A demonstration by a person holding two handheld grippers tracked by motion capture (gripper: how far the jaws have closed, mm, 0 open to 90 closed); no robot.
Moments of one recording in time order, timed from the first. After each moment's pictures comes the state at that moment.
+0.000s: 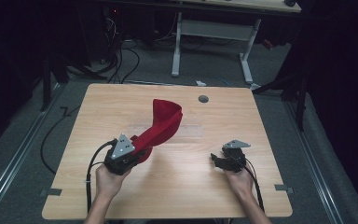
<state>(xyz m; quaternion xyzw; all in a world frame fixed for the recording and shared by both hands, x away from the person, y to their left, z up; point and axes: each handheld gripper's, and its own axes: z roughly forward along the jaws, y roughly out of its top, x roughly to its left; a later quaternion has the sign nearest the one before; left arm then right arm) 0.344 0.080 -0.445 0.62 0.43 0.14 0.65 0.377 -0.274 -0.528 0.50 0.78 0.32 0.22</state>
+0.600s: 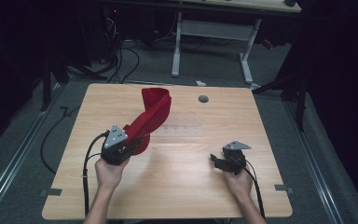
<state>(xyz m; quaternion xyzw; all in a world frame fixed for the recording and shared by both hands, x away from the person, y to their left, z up) 0.372 0.090 -0.435 0.55 0.47 0.13 0.67 0.374 -0.275 -0.531 0.50 0.77 0.33 0.22</state>
